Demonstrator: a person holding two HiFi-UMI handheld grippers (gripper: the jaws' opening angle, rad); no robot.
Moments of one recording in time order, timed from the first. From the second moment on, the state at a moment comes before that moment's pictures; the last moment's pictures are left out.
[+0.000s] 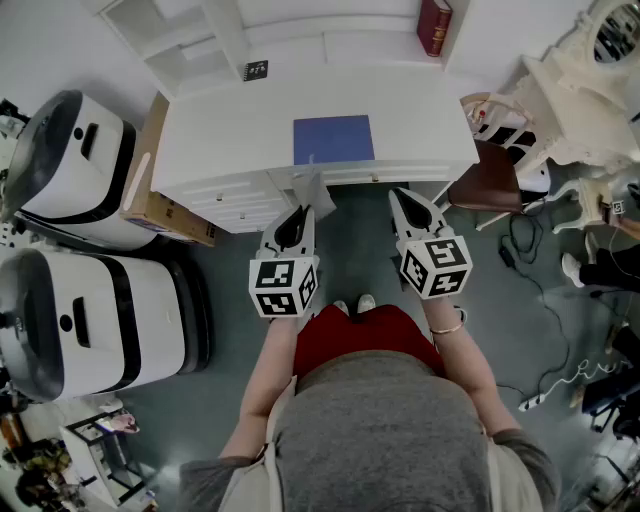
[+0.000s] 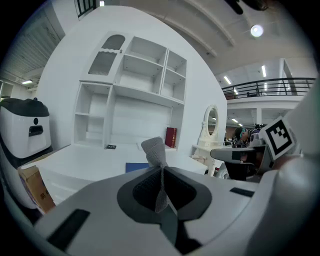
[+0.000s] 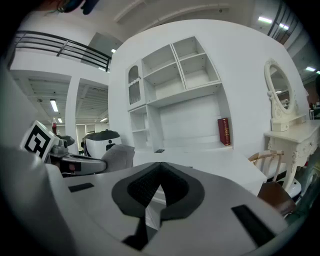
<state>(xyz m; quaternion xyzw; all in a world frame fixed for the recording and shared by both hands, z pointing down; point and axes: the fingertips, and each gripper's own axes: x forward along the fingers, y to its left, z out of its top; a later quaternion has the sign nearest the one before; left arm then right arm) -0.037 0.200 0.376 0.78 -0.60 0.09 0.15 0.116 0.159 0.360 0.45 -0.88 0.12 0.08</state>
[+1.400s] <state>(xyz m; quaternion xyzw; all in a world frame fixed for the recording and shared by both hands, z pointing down) -0.034 0.141 0.378 0.75 -0.64 0.07 0.16 0.137 0.095 0.378 0.43 -0.89 0.13 0.07</state>
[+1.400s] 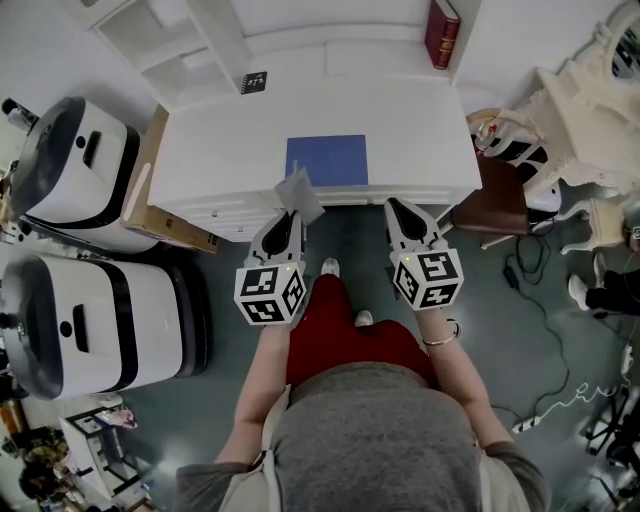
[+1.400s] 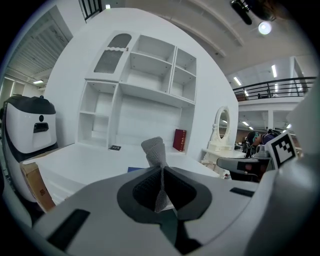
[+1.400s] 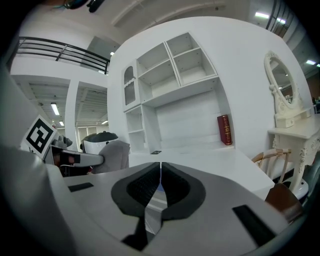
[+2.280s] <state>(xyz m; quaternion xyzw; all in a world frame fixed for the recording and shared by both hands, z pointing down) -0.079 -0.048 0.405 0.81 -0.55 0.09 0.20 0.082 -0.068 0.401 0.49 -0.85 0.15 0.11</state>
